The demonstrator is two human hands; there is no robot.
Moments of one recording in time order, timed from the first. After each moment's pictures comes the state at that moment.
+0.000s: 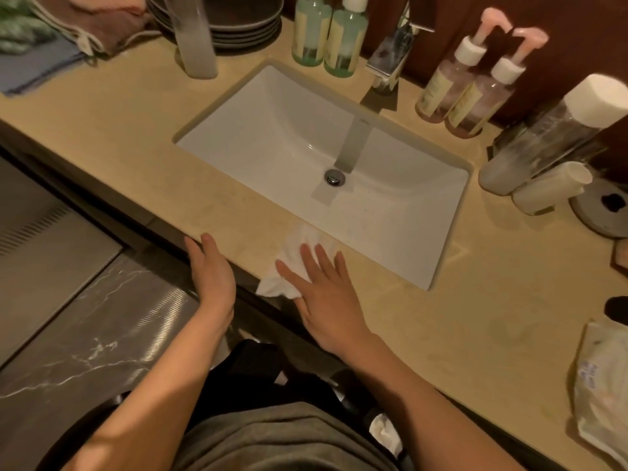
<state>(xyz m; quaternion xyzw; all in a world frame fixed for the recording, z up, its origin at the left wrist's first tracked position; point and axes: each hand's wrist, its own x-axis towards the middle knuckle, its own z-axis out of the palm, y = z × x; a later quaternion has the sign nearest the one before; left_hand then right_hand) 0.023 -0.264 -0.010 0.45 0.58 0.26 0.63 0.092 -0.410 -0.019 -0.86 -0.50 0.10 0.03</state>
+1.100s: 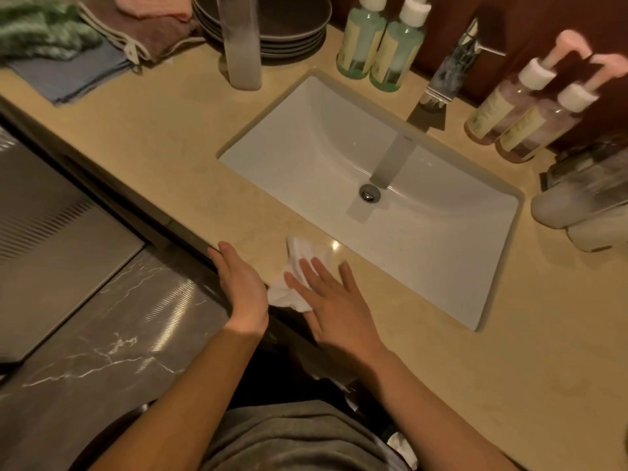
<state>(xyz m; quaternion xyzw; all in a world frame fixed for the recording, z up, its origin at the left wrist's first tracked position) 0.035 -0.224 -0.002 0.33 0.60 0.30 0.66 0.089 -0.350 -0.018 -0.83 -0.55 0.10 0.05</state>
